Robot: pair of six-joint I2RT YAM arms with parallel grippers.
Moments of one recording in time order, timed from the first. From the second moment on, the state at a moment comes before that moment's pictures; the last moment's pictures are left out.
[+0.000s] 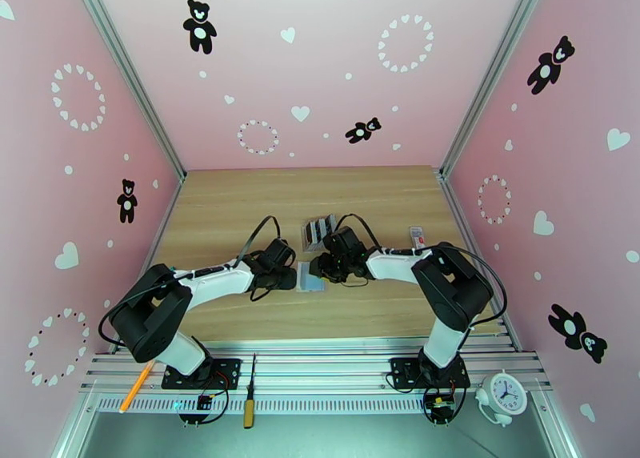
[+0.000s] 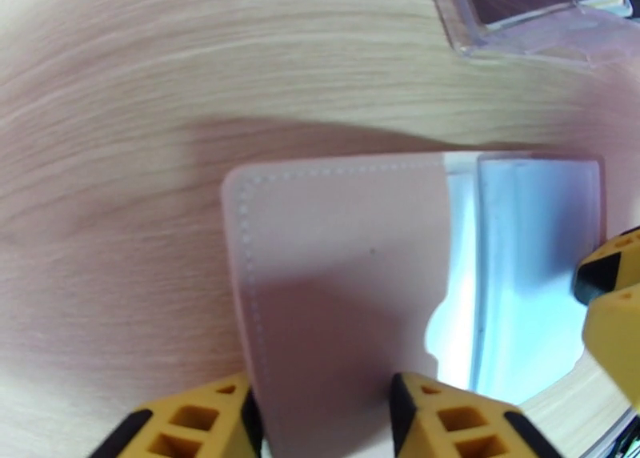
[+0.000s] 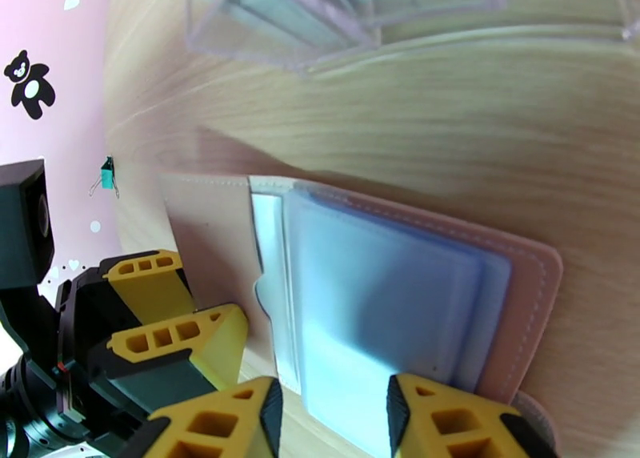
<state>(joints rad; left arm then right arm) -0.69 1.58 0.77 -0.34 -0.07 -0.61 0.65 1.77 0.85 -0.01 -0.50 0.85</state>
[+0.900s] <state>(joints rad) -0.69 1.65 0.85 -0.40 -0.20 -0.54 0.65 1.78 0.91 -0.12 -0.46 0.75</state>
